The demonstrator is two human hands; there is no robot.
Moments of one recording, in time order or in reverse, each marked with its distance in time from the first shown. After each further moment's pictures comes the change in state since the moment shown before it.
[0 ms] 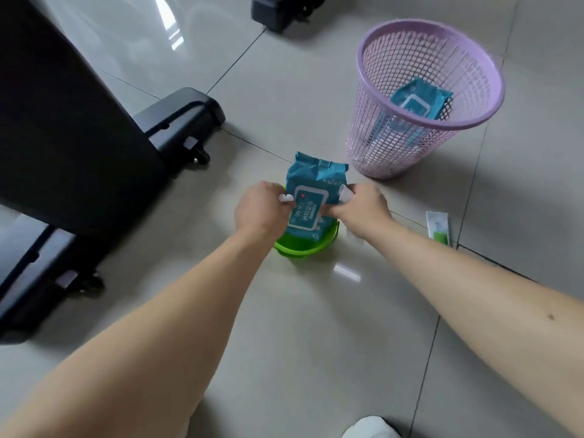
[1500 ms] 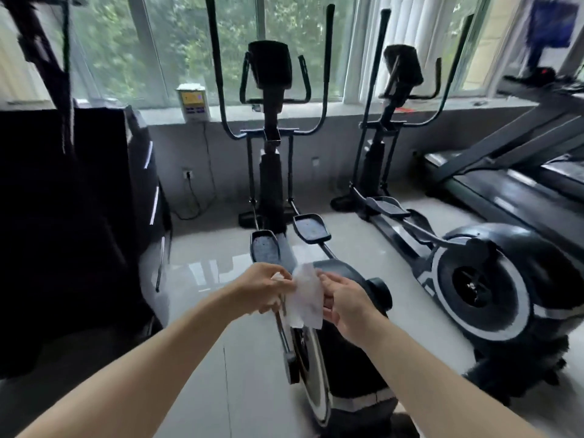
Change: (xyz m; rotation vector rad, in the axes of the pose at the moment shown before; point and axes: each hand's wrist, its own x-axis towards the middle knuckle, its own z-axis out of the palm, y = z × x) left_hand -0.367 0.091 -1.050 -0.500 0.304 -0.216; right_hand -0.509 -0.944 -0.169 0.552 -0.933 -0.297
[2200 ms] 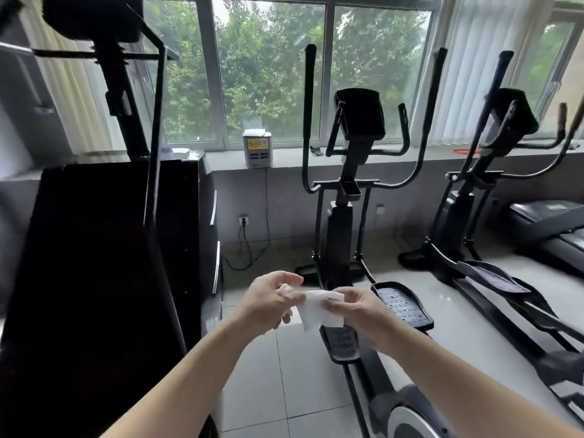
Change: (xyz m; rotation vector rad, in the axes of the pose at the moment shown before) left_hand 0.198 -0.125 -0.431 -0.196 0.297 0.049; right_hand 0.350 -0.114 0.357 -0.294 -0.396 -0.259
